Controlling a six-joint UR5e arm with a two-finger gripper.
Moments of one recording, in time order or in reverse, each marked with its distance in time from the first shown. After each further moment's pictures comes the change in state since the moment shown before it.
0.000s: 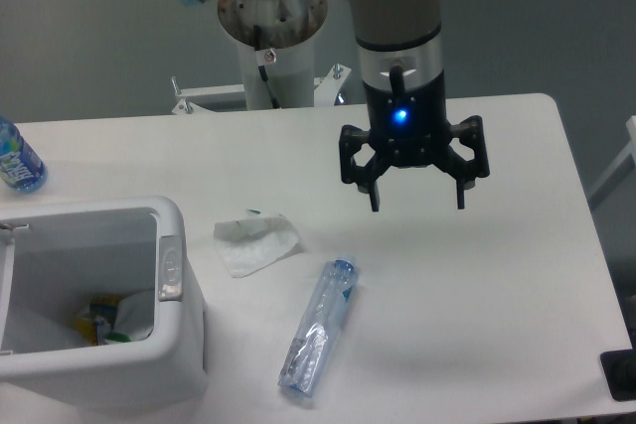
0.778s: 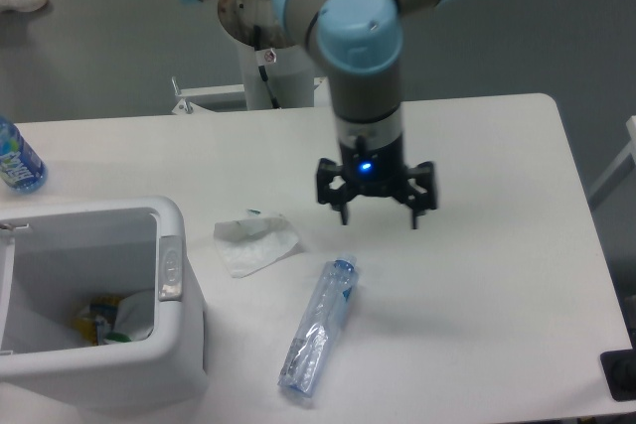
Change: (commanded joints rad) arm -0.135 -0.001 -0.313 0.158 -0.005 0.070
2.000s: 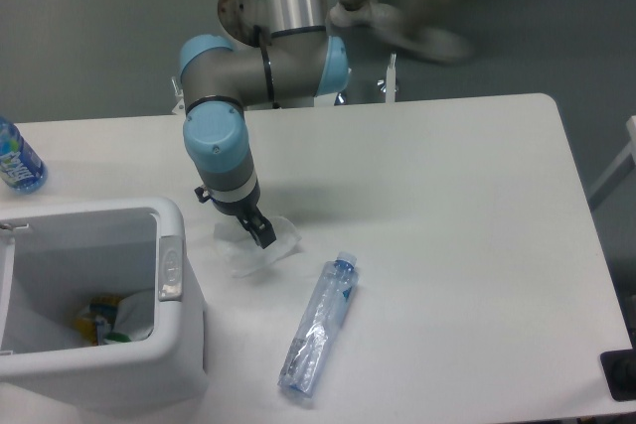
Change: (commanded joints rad) arm -0.204 -0.109 -0.187 0.011 0.006 0.265
